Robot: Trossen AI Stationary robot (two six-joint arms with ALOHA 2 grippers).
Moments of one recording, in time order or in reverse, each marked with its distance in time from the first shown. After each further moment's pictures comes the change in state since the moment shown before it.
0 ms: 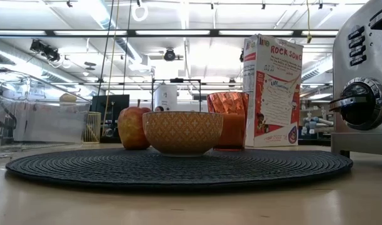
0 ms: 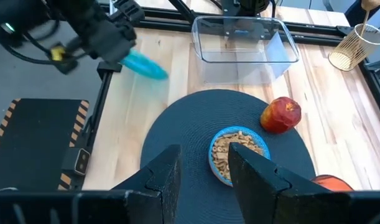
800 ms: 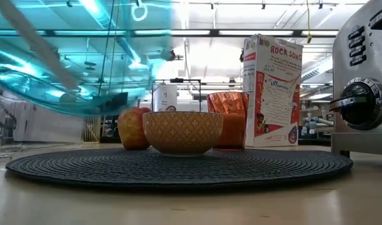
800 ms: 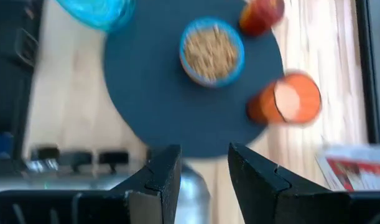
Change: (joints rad) left arm 0.037 -0.031 0.108 -0.007 -0.368 1.226; right arm 0.060 0.000 0.000 -0.449 -0.019 0.169
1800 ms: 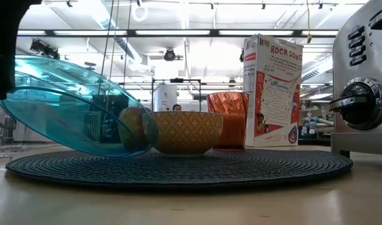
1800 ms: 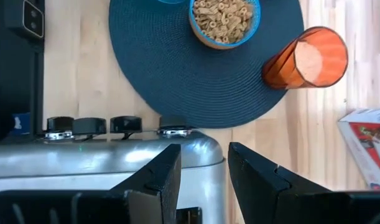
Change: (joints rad) left arm 0.070 0.002 -0.355 0.040 -0.121 -0.078; right arm 0.000 0.000 0.000 -0.089 -0.111 0.095
